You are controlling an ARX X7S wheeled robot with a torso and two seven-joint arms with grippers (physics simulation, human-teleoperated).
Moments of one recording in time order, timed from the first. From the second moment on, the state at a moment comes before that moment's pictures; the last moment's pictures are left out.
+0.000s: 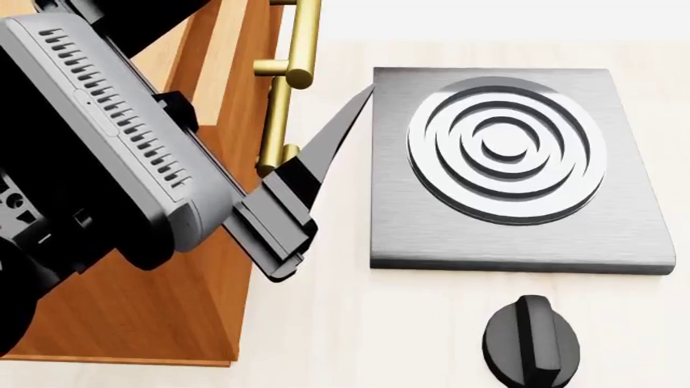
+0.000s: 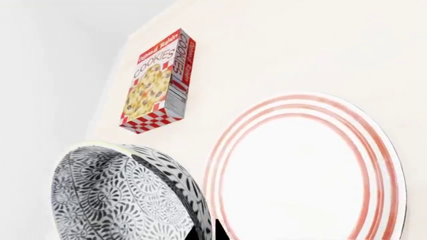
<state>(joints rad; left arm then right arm) -1.21 -0.43 0.65 0.55 -0.75 -0.80 -0.14 -0.07 0.92 0.13 -0.29 1.71 -0.49 1.12</state>
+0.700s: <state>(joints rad) -1.20 -0.44 0.66 0.54 -0.75 -0.78 -0.14 -0.03 0.89 0.09 -0.13 1.72 -0.45 1.08</state>
